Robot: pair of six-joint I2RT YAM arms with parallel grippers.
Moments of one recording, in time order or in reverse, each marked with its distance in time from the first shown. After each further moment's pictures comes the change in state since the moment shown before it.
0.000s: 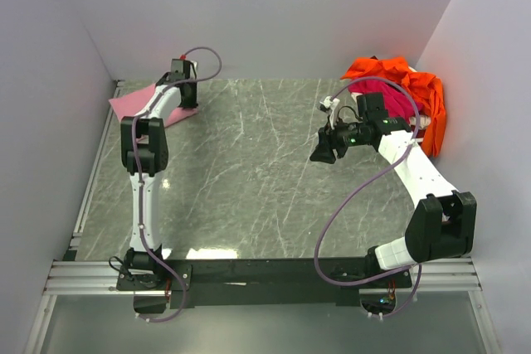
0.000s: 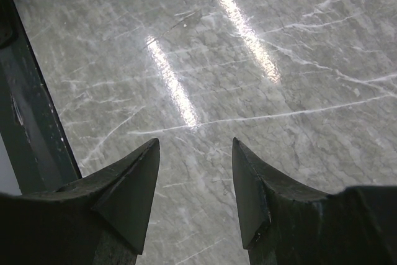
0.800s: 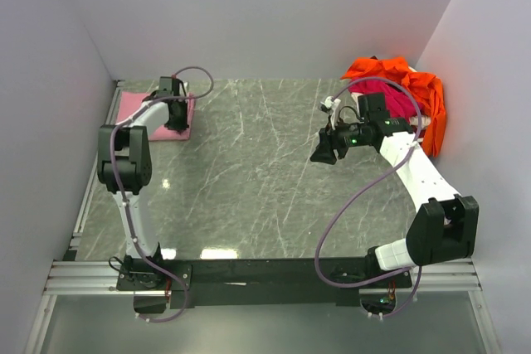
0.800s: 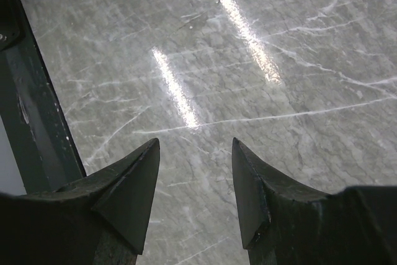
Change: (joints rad) left arm 0.026 -0.358 -0.558 0.072 0.028 0.008; right arm 0.000 -0.020 0.000 -0.016 -0.008 -0.003
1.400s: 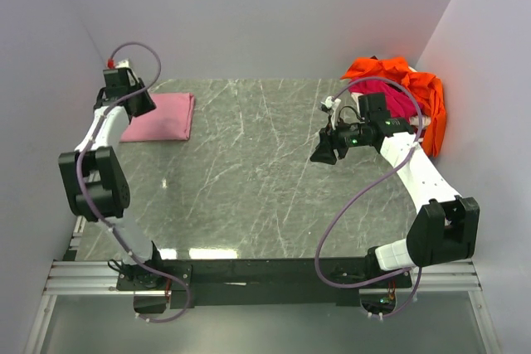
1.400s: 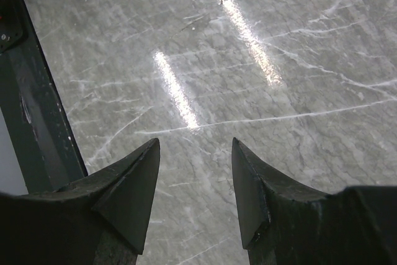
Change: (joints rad) left arm 0.227 -0.325 -0.131 0.151 0.161 -0.265; right arm 0.000 -0.010 0.000 -0.004 -0.011 0.000
